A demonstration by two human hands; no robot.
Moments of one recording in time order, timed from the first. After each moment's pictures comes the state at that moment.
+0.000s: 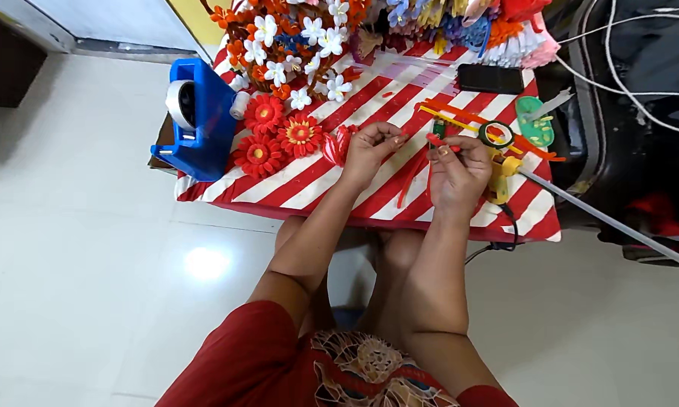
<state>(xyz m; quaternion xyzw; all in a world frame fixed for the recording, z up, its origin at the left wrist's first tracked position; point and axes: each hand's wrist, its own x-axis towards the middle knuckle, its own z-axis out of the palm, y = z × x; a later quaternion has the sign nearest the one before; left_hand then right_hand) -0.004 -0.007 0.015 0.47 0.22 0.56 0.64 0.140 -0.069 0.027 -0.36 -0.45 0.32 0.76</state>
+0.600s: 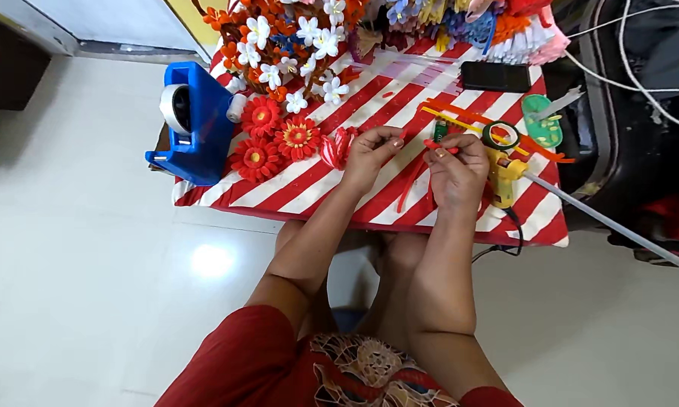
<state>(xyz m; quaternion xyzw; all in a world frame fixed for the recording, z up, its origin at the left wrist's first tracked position) 0.002 -0.005 0.005 0.47 0.22 0.57 0.64 0.154 -0.056 0.017 -0.34 -0.43 0.40 0.74</state>
